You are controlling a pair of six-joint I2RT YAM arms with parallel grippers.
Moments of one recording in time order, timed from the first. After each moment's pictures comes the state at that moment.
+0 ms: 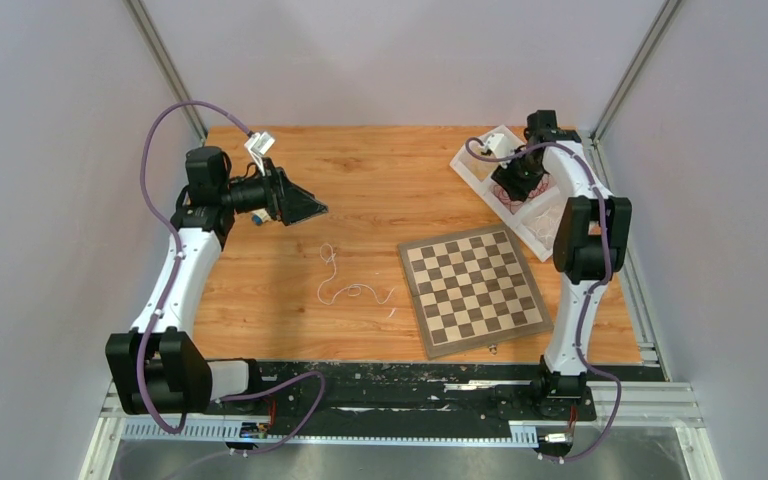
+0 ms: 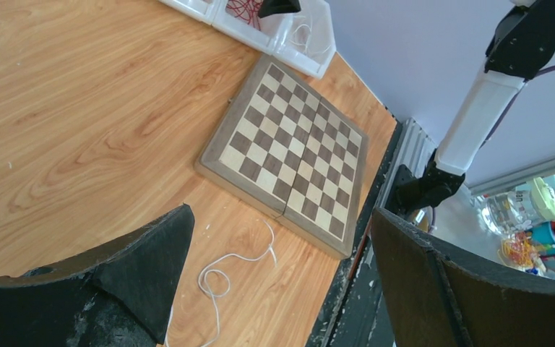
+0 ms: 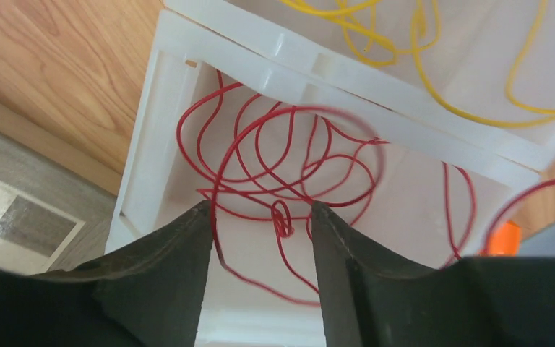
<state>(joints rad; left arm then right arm) 0.03 1.26 1.08 -0.25 1.14 -0.20 -0.01 2.19 1.90 -0.89 -0.21 -1.01</state>
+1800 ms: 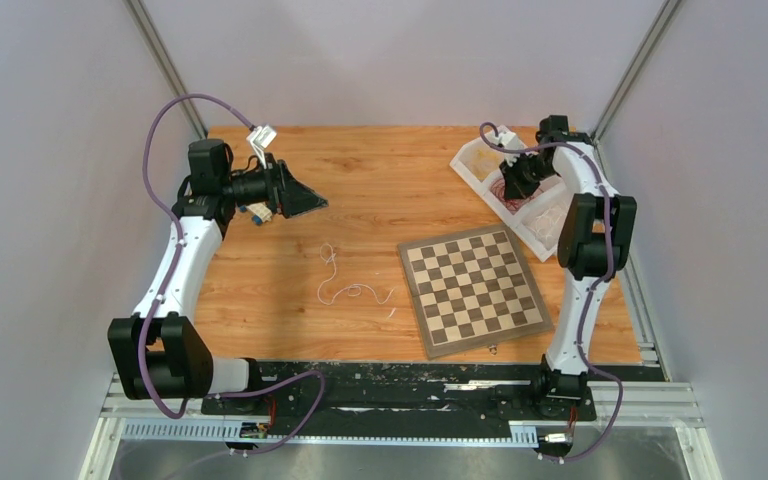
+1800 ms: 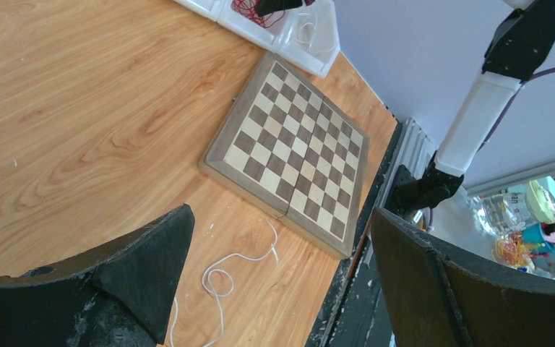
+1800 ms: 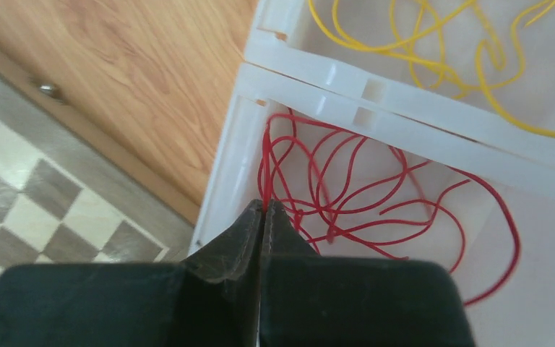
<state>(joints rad) 0.03 1.33 1.15 -0.30 1.14 -0.18 -0.08 2.17 1.91 -0.94 -0.55 -0.88</state>
